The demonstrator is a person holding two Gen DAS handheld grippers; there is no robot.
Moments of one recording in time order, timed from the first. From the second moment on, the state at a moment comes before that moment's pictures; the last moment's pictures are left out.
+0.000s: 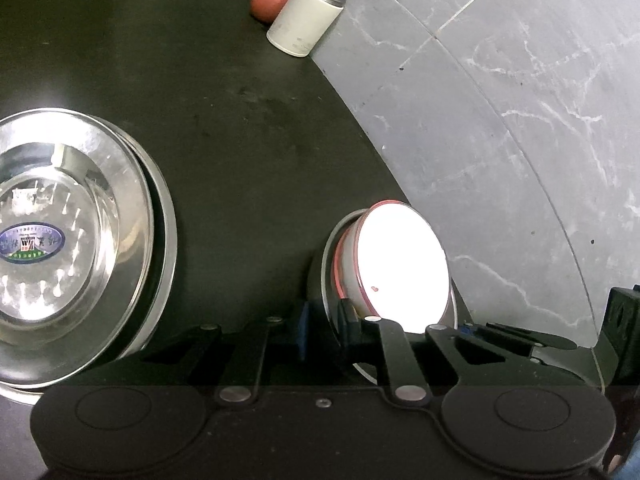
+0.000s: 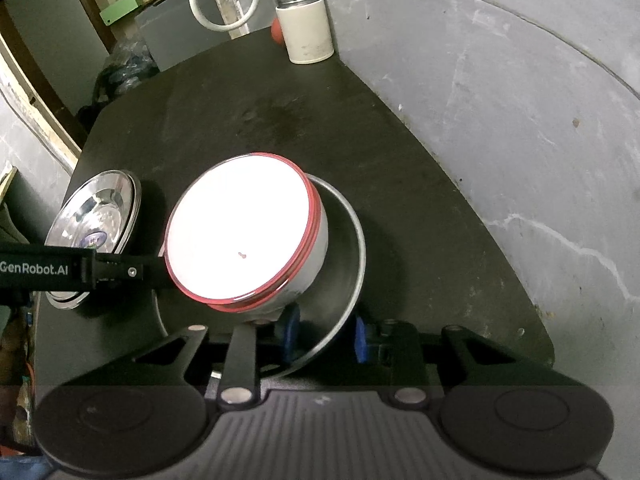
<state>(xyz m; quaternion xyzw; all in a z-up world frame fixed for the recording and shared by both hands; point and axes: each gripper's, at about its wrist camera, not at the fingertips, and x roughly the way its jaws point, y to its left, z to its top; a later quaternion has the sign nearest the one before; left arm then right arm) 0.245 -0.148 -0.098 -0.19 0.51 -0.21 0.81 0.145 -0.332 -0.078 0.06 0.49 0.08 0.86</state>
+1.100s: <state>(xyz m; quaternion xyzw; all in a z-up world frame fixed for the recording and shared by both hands) 0.231 -0.128 -0.073 -0.19 0.49 -0.18 0.83 0.141 -0.318 -0.061 0.05 0.46 0.12 0.88</state>
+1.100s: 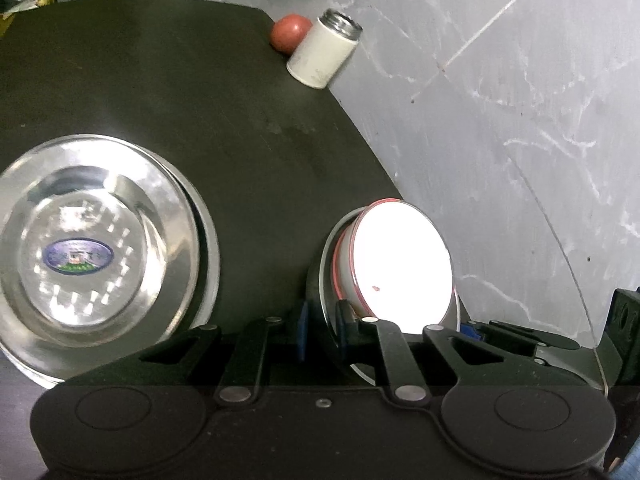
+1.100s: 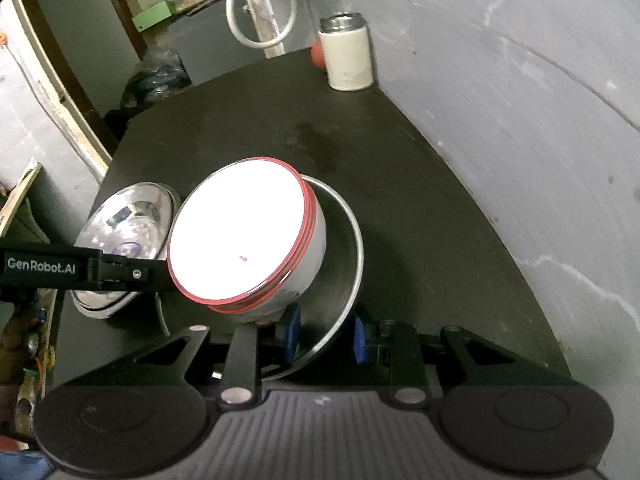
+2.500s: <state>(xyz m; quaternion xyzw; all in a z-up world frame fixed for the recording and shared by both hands) 0.209 0.030 -0.046 -0.23 0.48 -0.03 0.85 0.195 -0.163 -0.053 0.01 0.47 0.26 0.85</state>
